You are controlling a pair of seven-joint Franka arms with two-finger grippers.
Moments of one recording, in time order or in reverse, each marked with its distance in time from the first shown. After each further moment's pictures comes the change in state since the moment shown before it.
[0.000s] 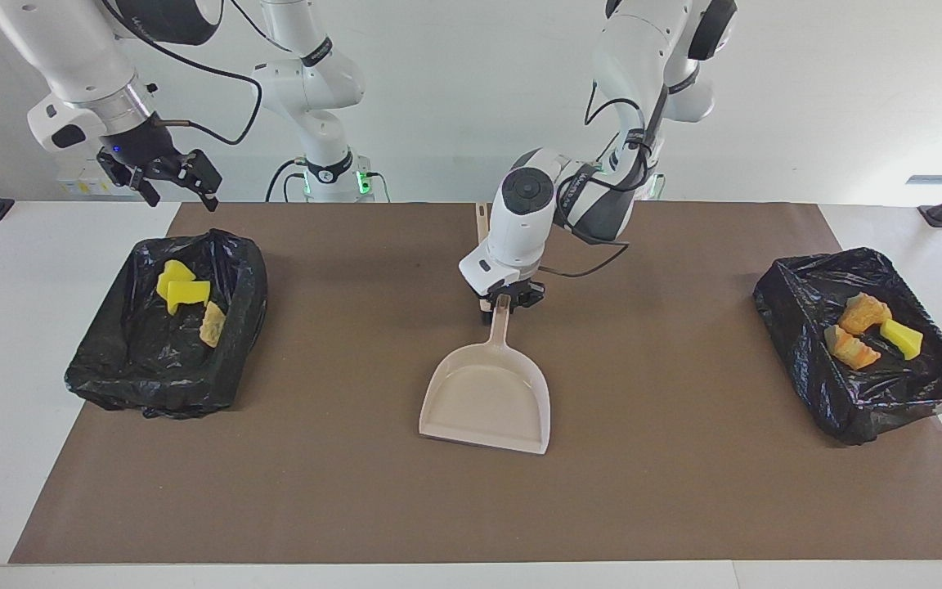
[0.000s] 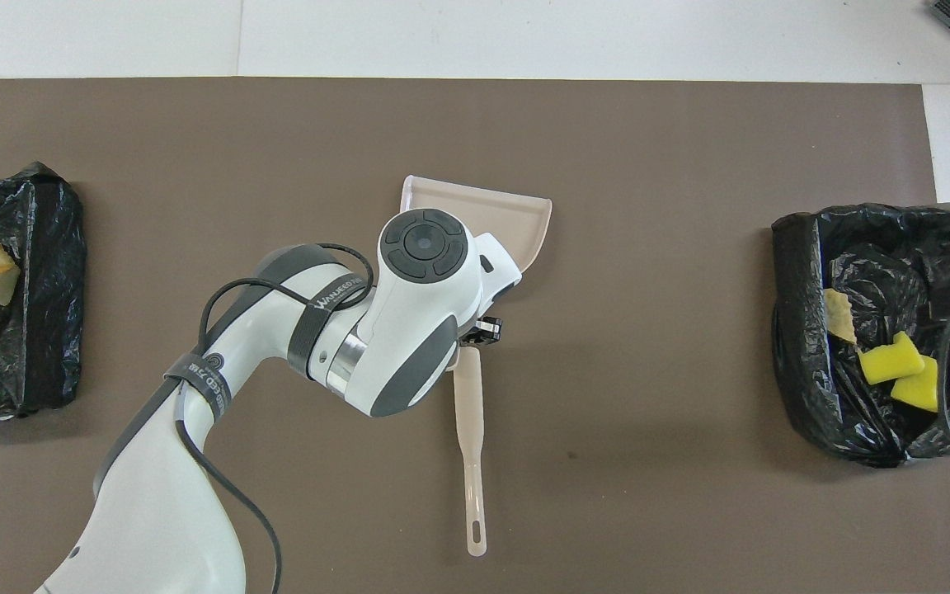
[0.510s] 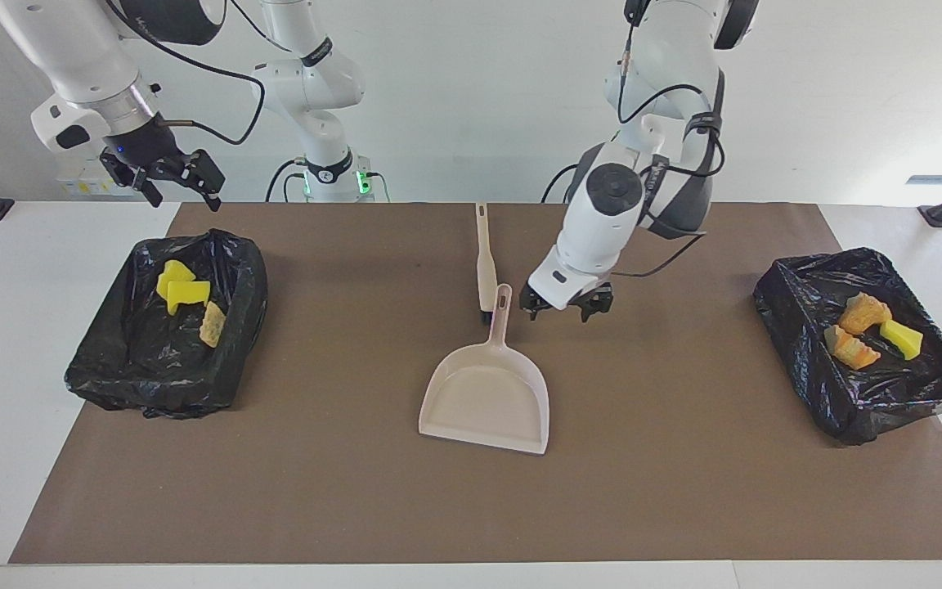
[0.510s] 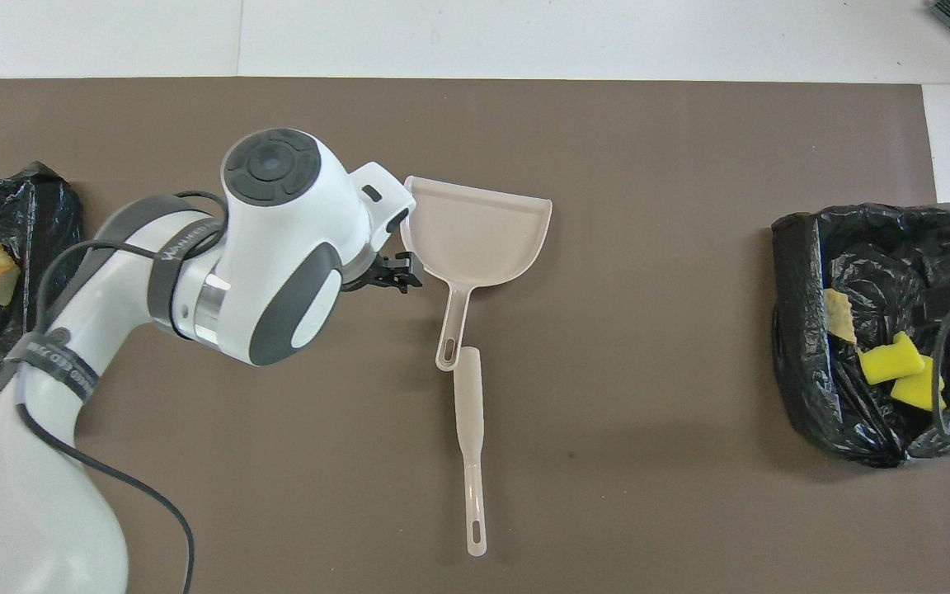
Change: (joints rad) left arm 0.178 -0.075 0.032 0.022 -0.001 -0.065 -0.002; right arm 0.000 0.000 0.009 0.000 0.000 -0.001 0.000
